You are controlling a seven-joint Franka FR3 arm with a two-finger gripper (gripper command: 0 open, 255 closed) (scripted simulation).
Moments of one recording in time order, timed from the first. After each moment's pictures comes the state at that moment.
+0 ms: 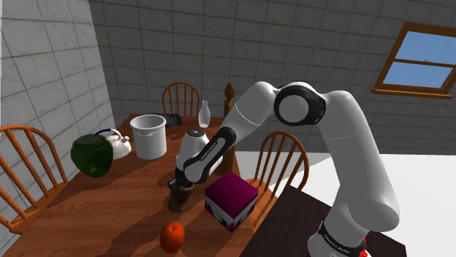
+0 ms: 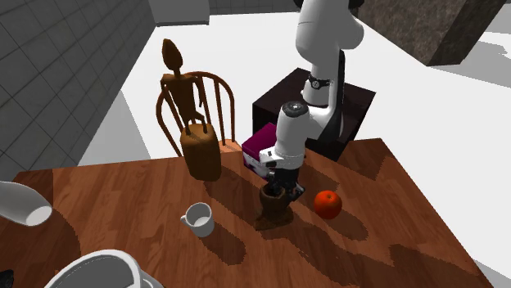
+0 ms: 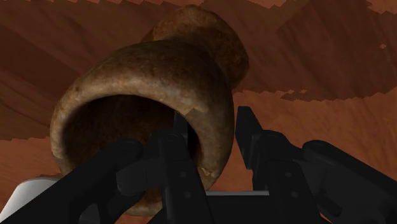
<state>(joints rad) 0.13 0.65 0.12 -1.98 -0.01 2.86 0.28</state>
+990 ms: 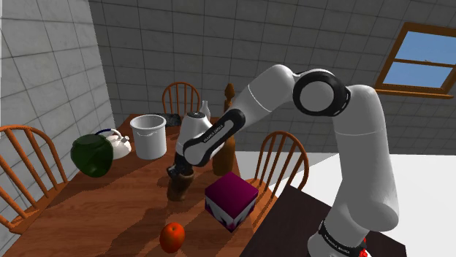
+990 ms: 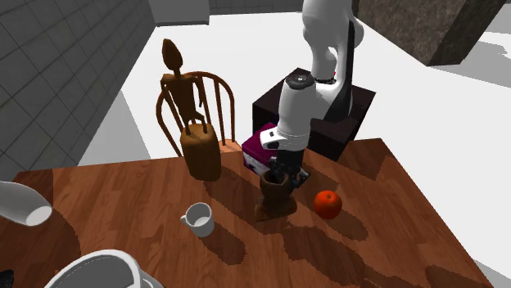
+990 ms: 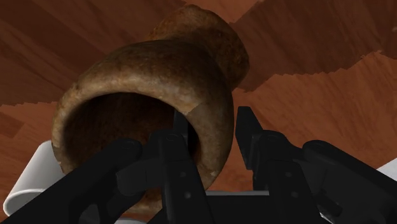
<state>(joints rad) 0.12 0.48 0.14 -2.02 0.01 2.72 0.28</state>
